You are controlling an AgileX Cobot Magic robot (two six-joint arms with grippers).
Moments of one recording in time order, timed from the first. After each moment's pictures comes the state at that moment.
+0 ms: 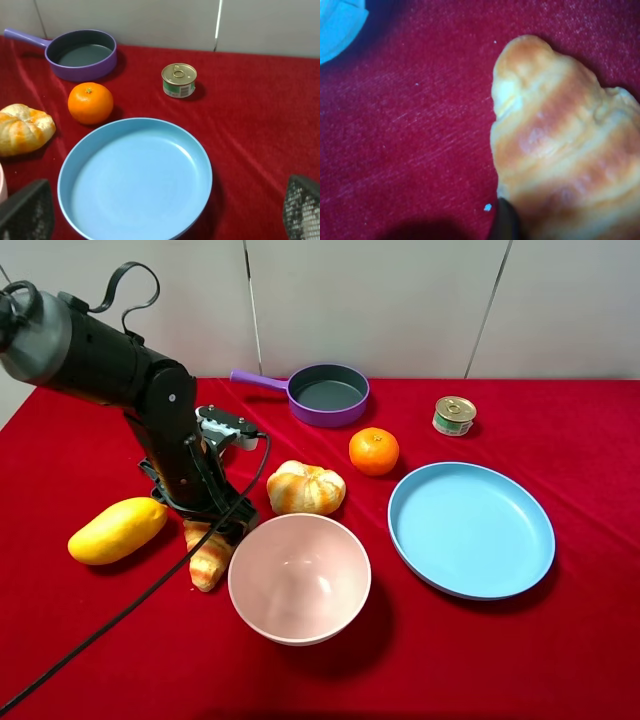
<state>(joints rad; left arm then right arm) -0.57 1.93 -0.99 0.03 0.48 -0.06 0.04 -0.01 -0.50 0.18 1.03 -0.15</state>
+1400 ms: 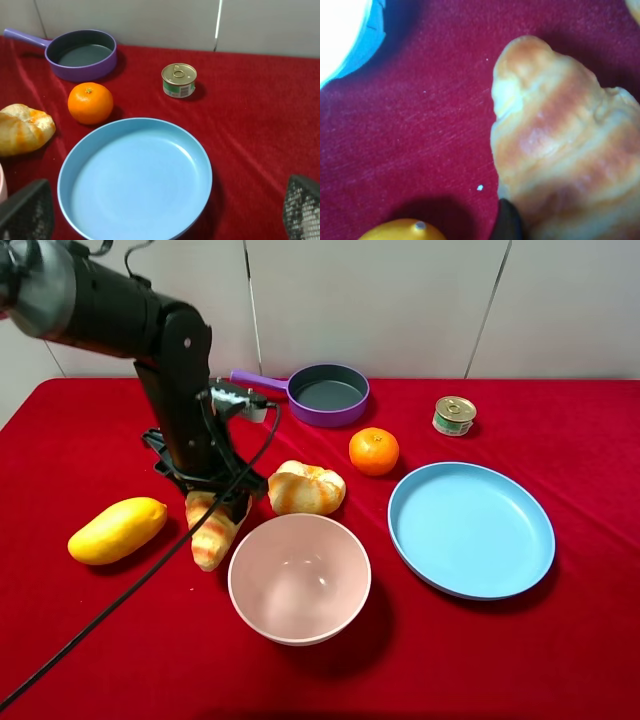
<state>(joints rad) -0.57 1.93 -1.19 0.01 0.76 -0.06 0.04 -0.01 -0.50 0.18 1.03 -0.15</state>
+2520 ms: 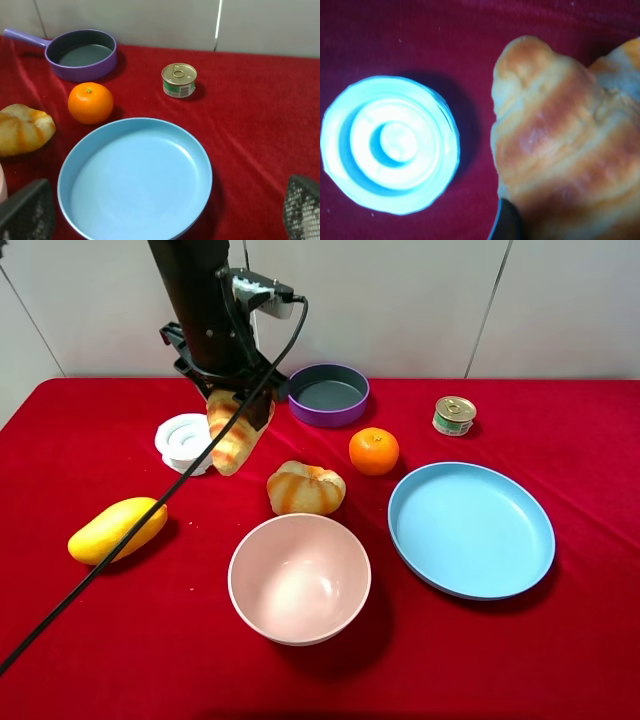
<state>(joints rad) -0.57 1.98 -1.62 0.08 0.98 0.03 0.04 -0.01 -0.50 0.18 1.03 -0.15</state>
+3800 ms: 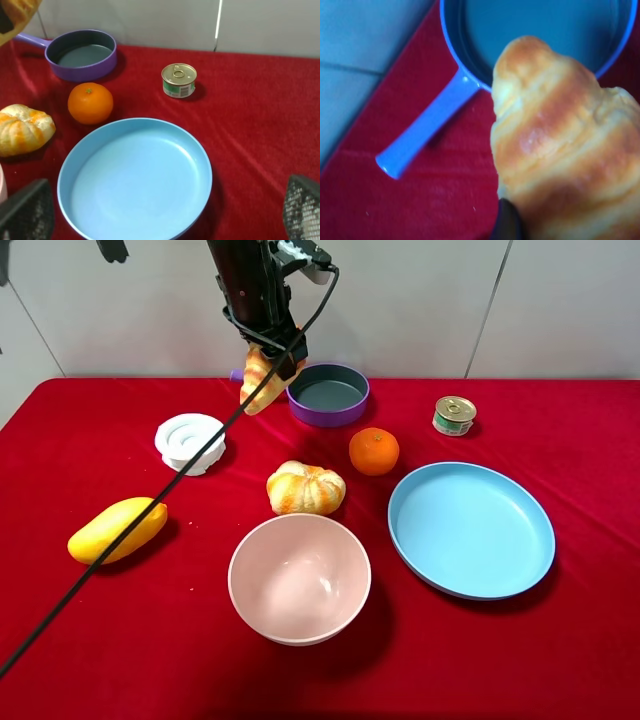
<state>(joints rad) -0.52 2.26 -2.11 0.09 1.01 0.40 0.04 -0.01 -0.50 0.18 1.03 -0.15</state>
